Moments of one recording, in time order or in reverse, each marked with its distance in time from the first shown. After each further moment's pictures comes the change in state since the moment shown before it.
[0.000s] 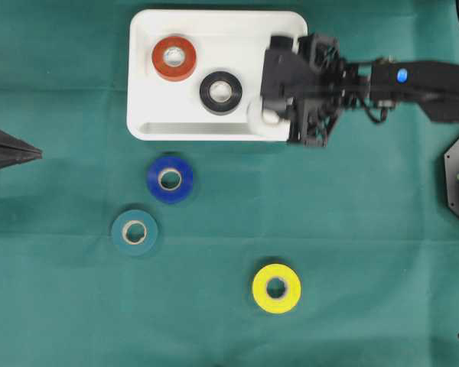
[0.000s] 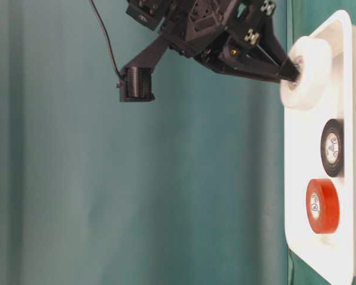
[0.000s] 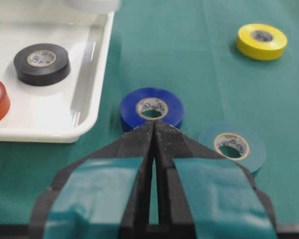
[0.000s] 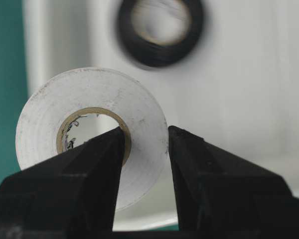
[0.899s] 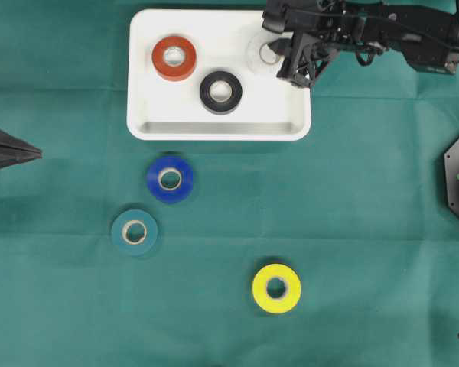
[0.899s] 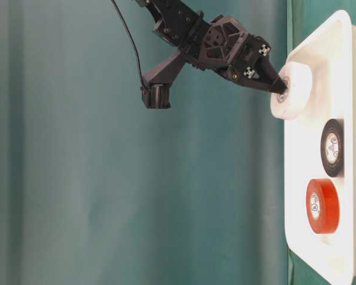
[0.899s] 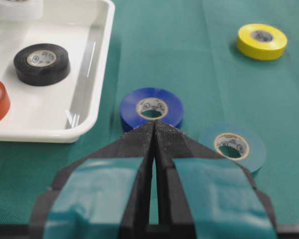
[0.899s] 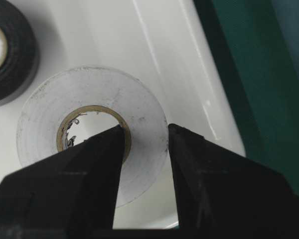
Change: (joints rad) left arm 0.002 0.000 0.000 0.000 0.000 0.000; right arm -0.225 0.118 -0.048 0.000 -0.155 0.000
